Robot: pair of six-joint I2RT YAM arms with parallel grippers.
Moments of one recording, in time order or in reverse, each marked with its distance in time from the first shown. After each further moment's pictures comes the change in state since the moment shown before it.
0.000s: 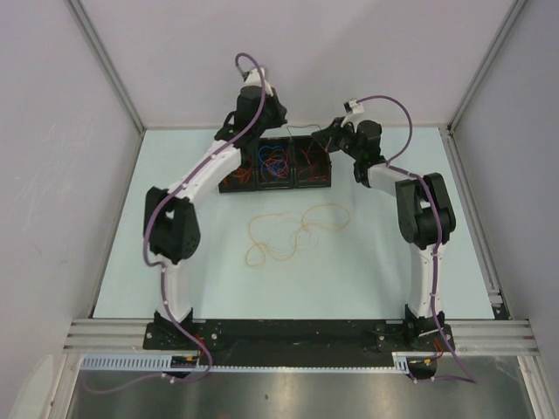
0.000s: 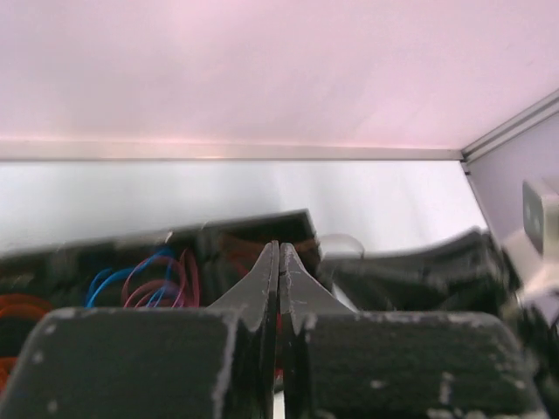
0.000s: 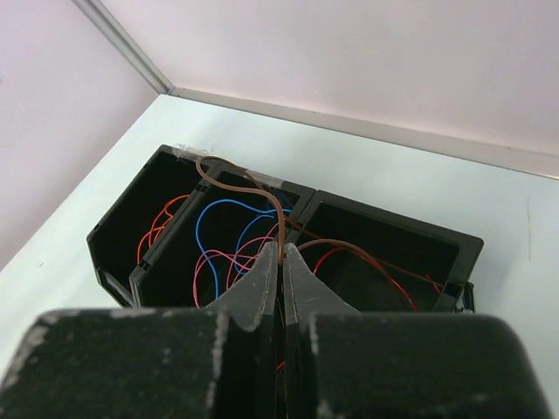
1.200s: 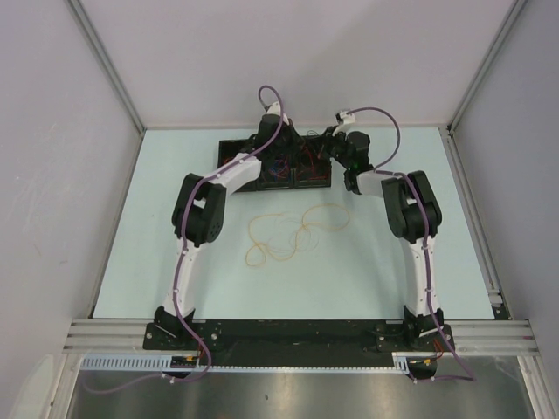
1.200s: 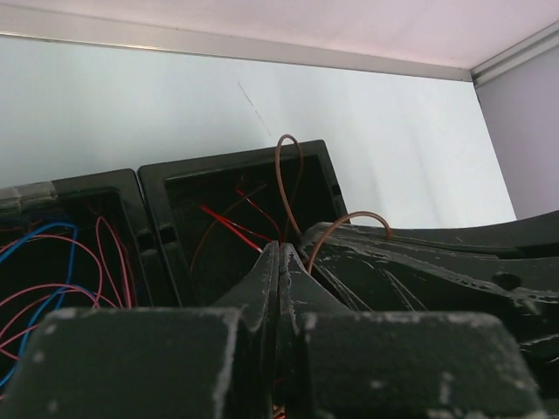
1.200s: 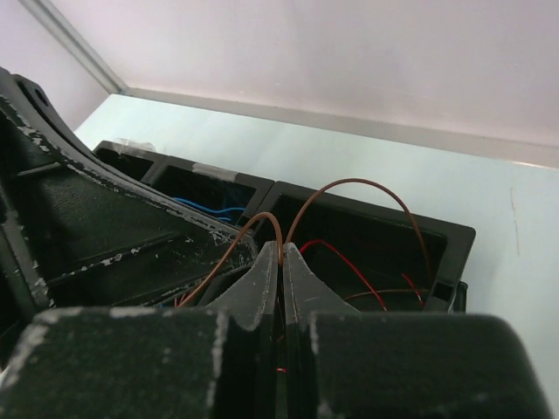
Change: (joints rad) left arm -0.010 0.383 0.096 0.182 0.190 -0.133; right arm 0.041 0.128 0.011 0.137 0.105 -0.035
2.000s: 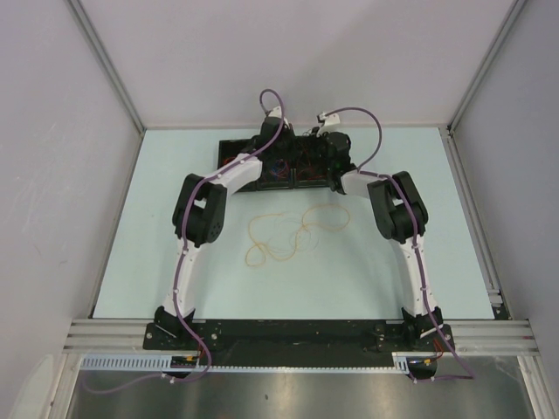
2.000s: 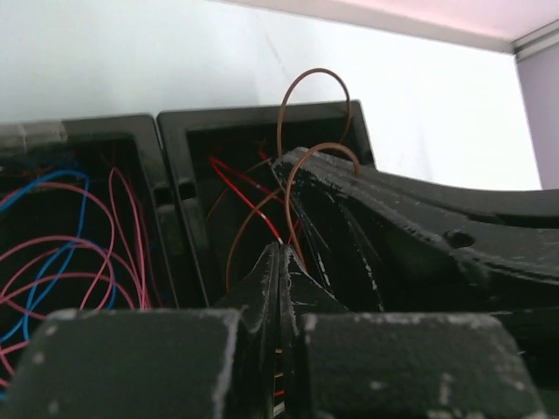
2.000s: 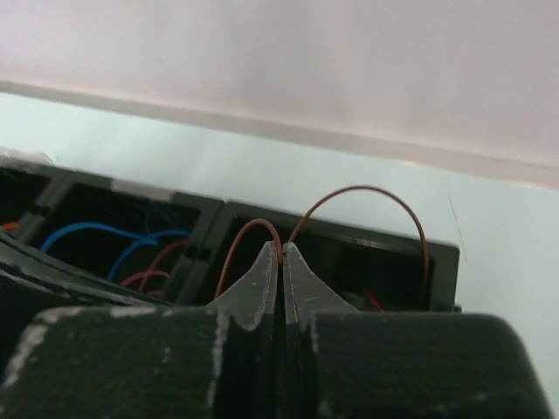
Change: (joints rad) left arm -0.011 0.000 -0.002 -0.090 -0.021 -0.015; right arm 0.095 0.071 0.123 -0.105 0.326 -0.199
